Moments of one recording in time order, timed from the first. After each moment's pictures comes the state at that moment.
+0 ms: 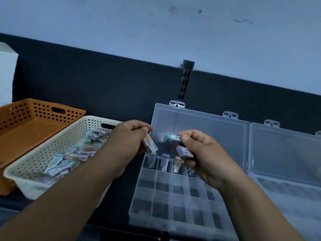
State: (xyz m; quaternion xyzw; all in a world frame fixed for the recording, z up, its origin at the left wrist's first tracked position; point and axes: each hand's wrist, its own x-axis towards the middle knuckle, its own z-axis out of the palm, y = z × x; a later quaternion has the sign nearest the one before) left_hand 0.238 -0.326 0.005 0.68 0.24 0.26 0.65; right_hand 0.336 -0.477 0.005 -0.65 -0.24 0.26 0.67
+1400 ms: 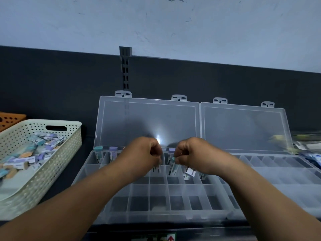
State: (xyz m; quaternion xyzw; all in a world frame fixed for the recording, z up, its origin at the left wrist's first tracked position) left_hand 0.327 -0.451 -0.032 0.91 0.09 0.11 0.38; right_hand 0.415 -0.612 -0.010 -0.90 -0.36 0.11 0.21
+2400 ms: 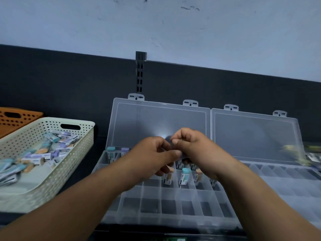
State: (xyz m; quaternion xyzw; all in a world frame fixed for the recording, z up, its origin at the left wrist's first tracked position) left_hand 0.292 -0.456 0.000 0.82 0.10 0.05 0.56; right_hand 0.382 -0.580 0.010 -0.81 -0.31 0.17 0.47
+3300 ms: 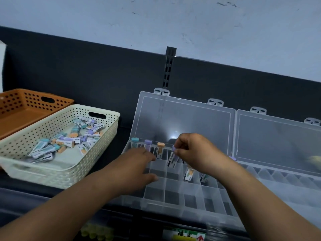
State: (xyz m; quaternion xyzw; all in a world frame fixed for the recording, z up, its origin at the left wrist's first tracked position) left_hand 0.249 -0.385 -0.057 0.98 0.09 0.04 0.16; right_hand 0.377 -0.532 -0.013 -0.88 -0.42 0.05 0.21
